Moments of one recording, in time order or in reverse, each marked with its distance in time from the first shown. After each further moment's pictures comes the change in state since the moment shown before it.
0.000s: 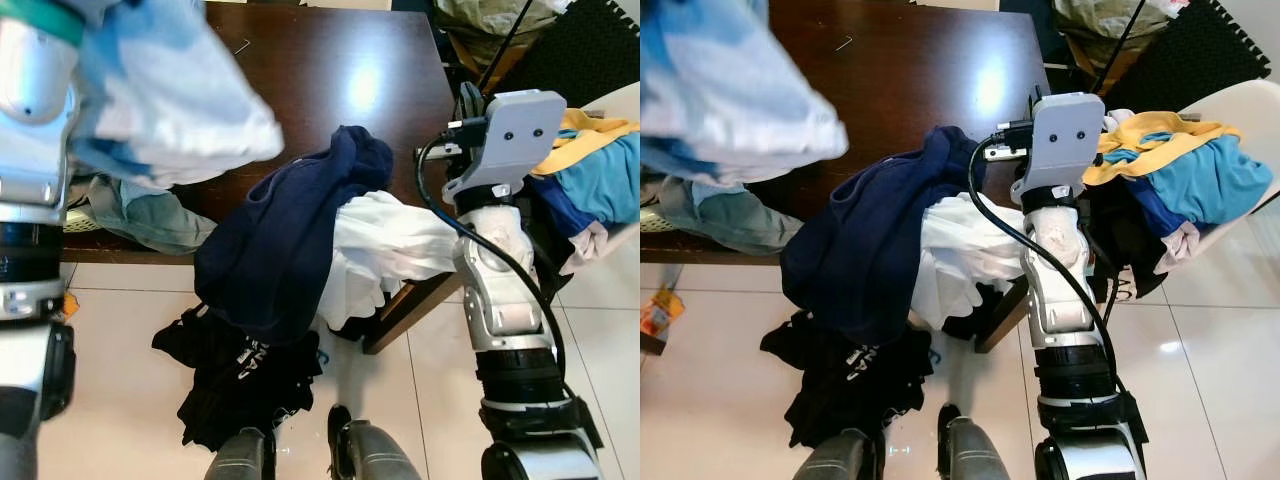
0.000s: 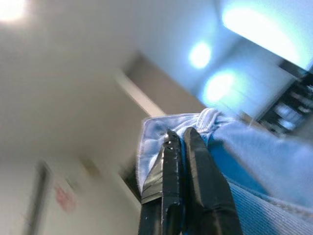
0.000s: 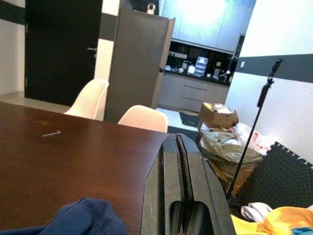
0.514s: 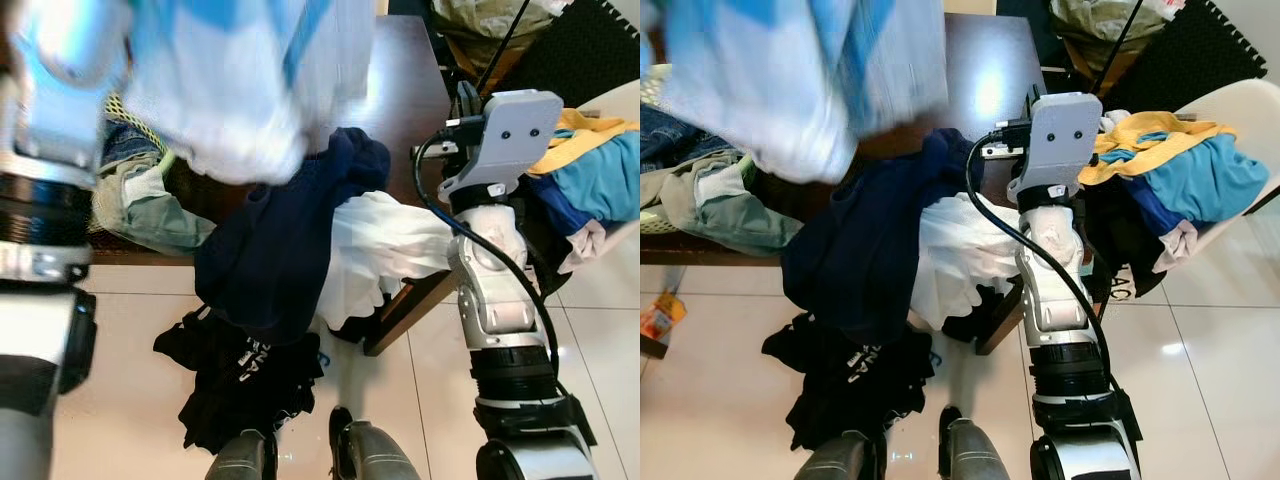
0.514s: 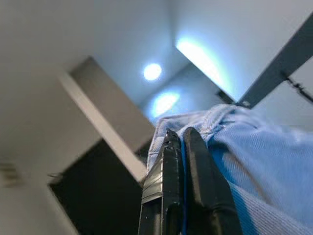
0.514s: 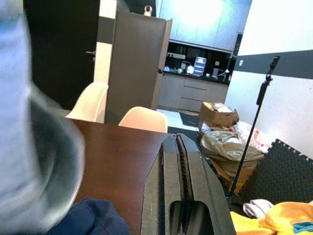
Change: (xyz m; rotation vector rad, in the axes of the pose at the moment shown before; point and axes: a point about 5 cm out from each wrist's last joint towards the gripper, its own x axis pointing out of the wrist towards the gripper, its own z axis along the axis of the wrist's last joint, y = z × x) left arm 0.002 -0.035 -0.001 -0.382 0.052 -0.132; right arm 0.000 0.003 -0.002 0.022 0.004 -0.004
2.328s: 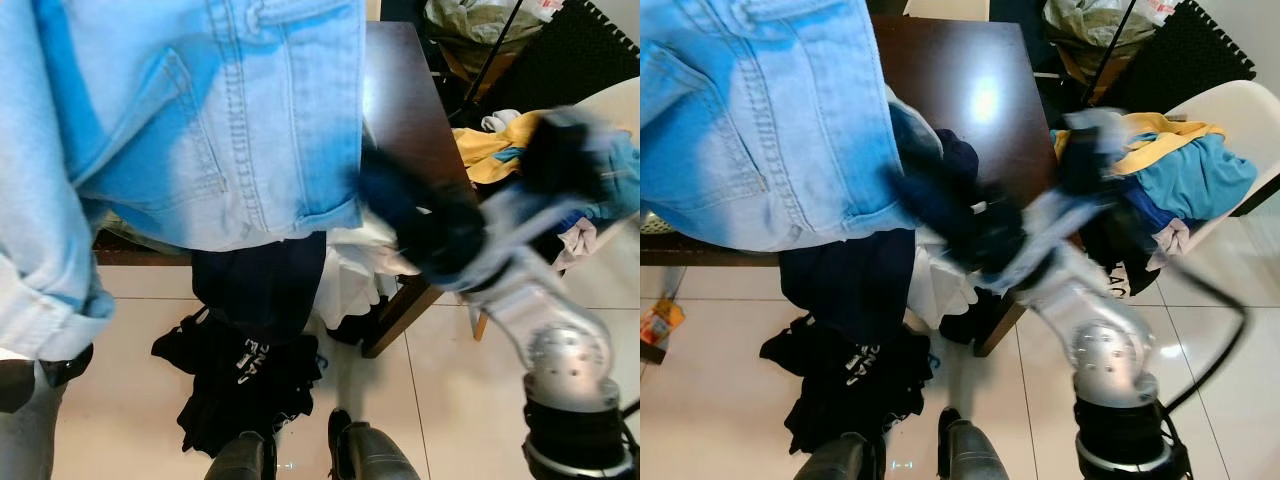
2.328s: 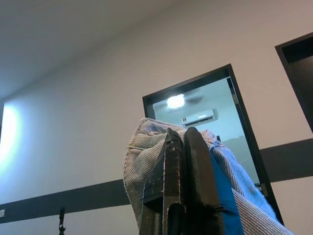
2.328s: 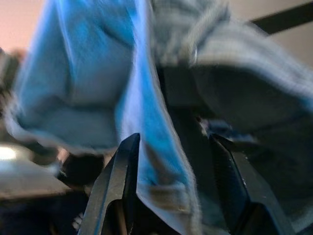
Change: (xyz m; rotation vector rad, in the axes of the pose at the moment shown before) left arm -0.026 0.083 0.039 -1.201 -0.430 -0.297; right arm -0.060 0.047 0.054 0.817 0.093 1.123
